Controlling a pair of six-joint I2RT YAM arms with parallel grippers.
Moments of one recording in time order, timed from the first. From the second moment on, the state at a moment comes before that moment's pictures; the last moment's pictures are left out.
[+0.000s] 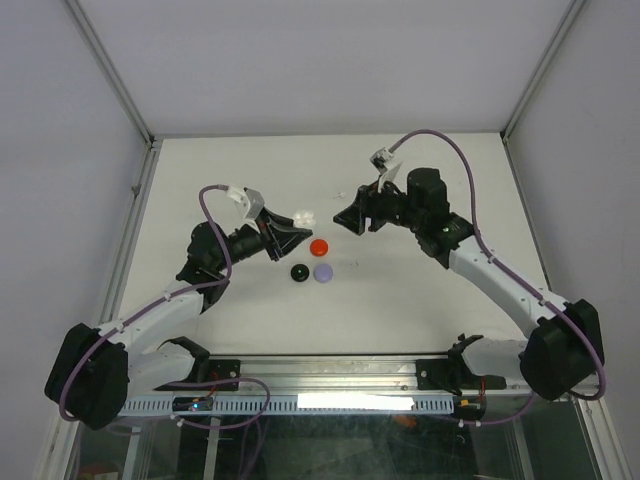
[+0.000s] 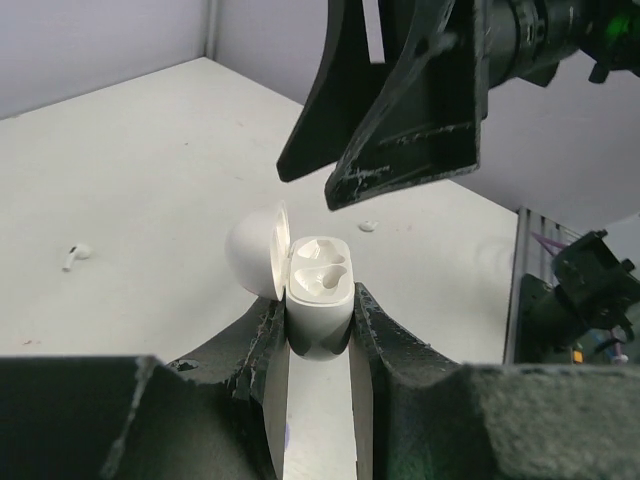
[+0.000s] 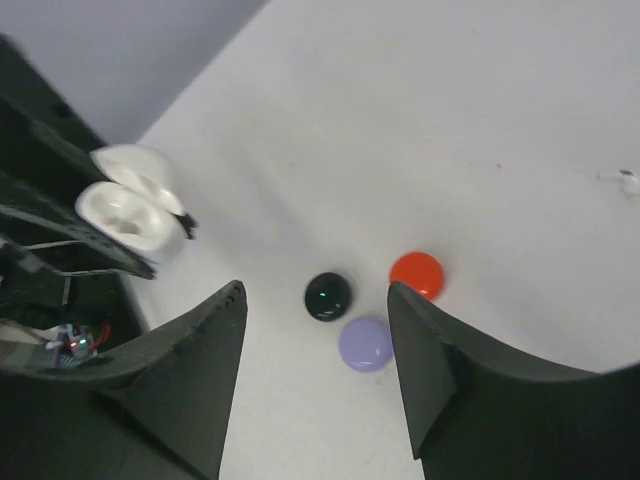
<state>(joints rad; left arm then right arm) -0.53 1.07 0.47 0.77 0.58 -0.36 0.53 1.22 0.95 0.00 -0.54 0.28</state>
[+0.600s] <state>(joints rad) -0.37 1.13 0.56 0.60 0.65 -0.25 0.53 1.80 1.23 -0.07 0.07 0.28</state>
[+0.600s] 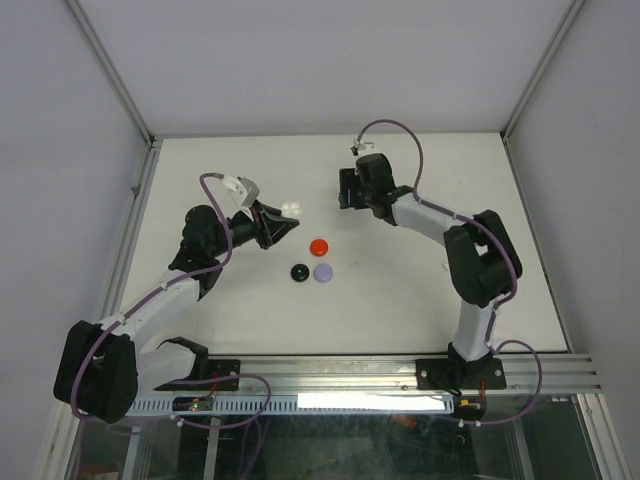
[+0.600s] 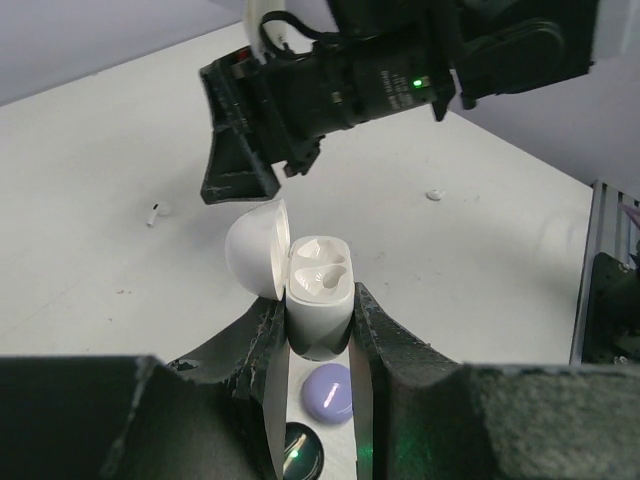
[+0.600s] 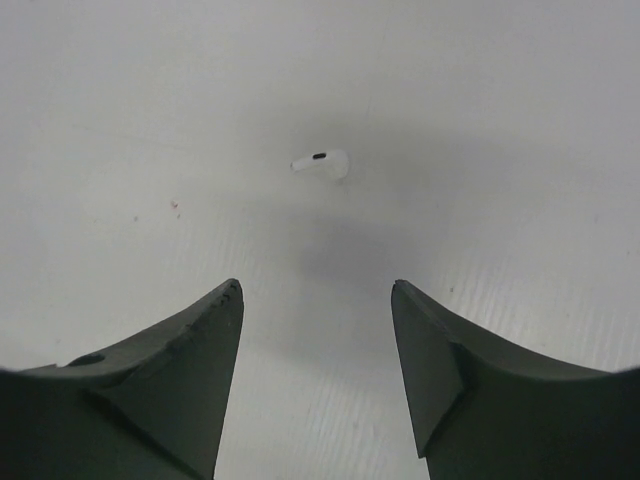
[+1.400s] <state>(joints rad) -0.37 1.12 0.59 0.50 0.67 -0.19 0.53 2.25 1.62 -0.09 0.24 0.32</state>
